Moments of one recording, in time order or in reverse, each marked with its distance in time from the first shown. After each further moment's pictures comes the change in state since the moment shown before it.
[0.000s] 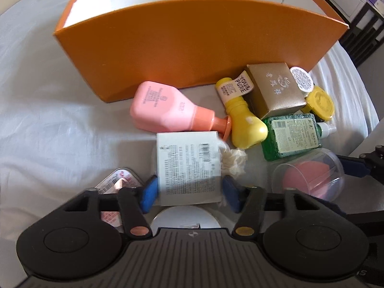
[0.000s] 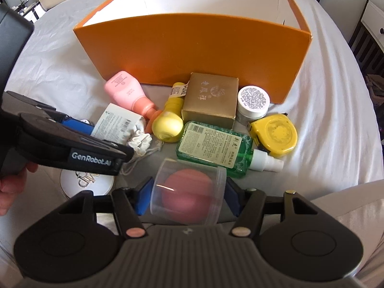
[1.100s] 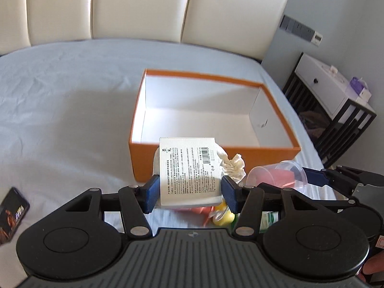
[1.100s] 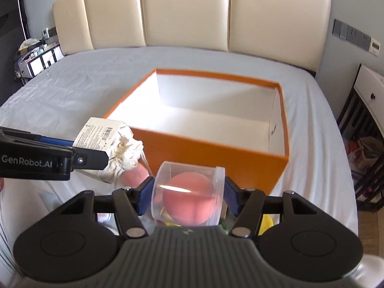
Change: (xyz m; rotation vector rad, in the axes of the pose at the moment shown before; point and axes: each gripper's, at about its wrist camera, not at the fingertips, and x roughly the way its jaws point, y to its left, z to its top) left arm -0.131 0.016 0.000 -0.159 -0.445 -0.039; right arm -0.078 0.009 0.056 -0.080 -0.353 -0.005
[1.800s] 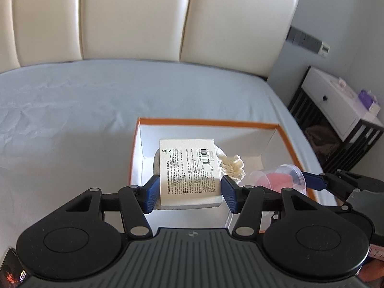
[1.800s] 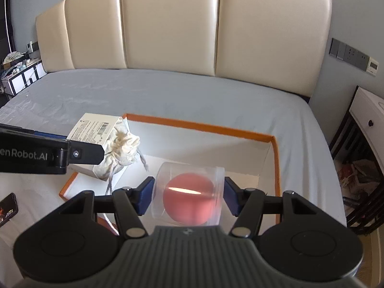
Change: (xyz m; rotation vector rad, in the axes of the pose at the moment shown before) left arm 0.075 0.004 0.082 0.040 -0.003 0.006; right arm 0.078 -0.027 0.079 0.026 -0.002 -0.063
